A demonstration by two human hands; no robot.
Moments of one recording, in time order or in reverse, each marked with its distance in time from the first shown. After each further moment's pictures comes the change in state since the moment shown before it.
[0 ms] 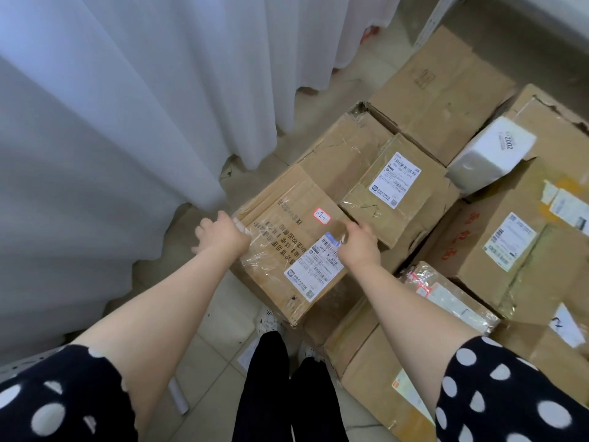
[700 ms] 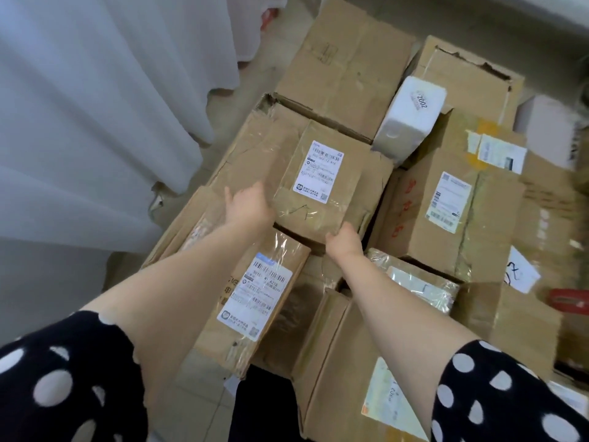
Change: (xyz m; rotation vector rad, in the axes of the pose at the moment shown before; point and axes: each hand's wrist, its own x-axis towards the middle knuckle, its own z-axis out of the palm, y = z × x) left_hand 0.000 0.189 0.062 0.241 0.028 0.684; right_hand 0.057 0.083 -0.030 0.499 0.114 0.382
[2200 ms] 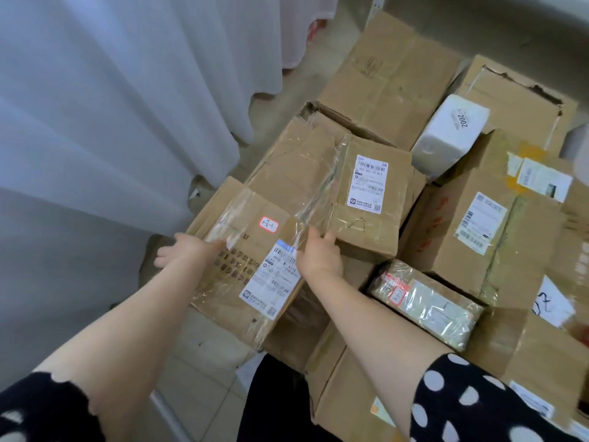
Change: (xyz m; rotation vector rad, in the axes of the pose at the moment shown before) left_hand -0.065 -0.125 -0.017 -0.257 -0.047 -0.910; right_hand -0.066 -0.039 0.050 -0.454 -0.131 -0.283
